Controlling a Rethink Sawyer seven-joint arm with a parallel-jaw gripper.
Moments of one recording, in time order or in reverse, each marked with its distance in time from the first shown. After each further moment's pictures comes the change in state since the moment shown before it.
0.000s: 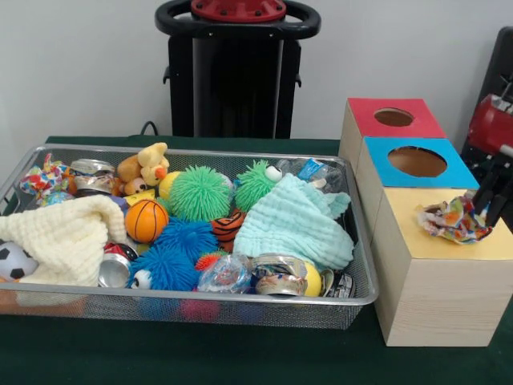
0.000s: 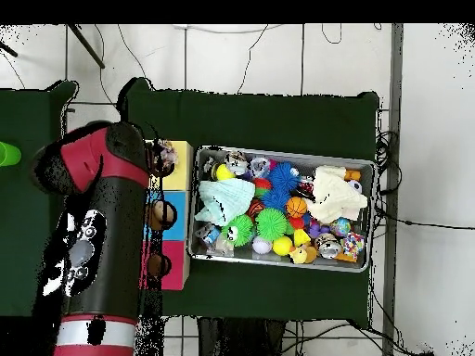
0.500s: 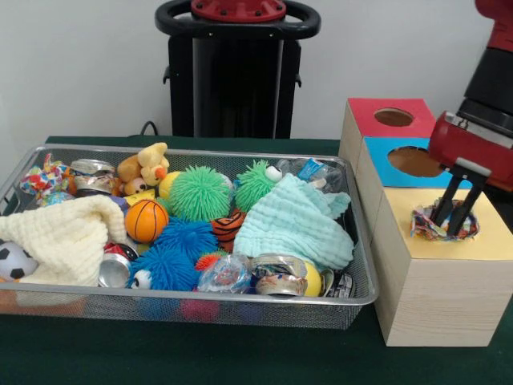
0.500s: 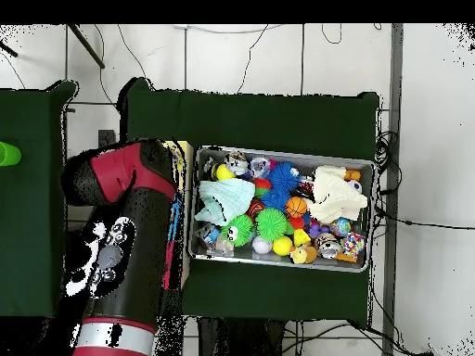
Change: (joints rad) arm -0.030 -0.035 0.004 0.145 0.023 -0.168 0.000
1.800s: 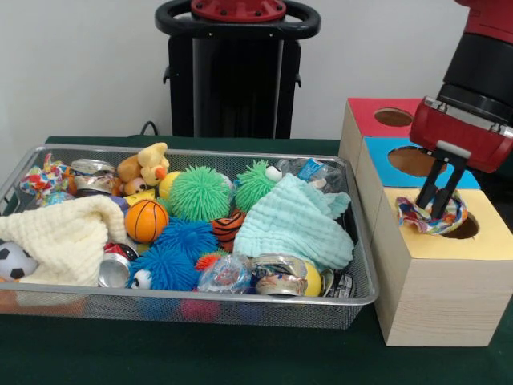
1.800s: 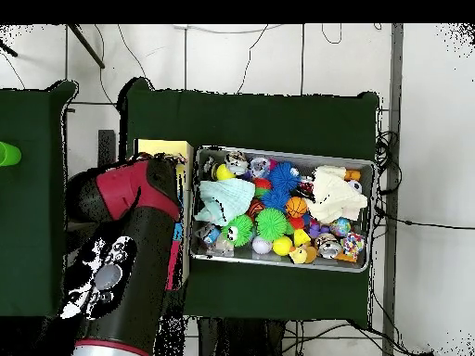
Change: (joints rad) arm 0.036 -0.041 -0.033 0.114 0.009 -0.092 0.000
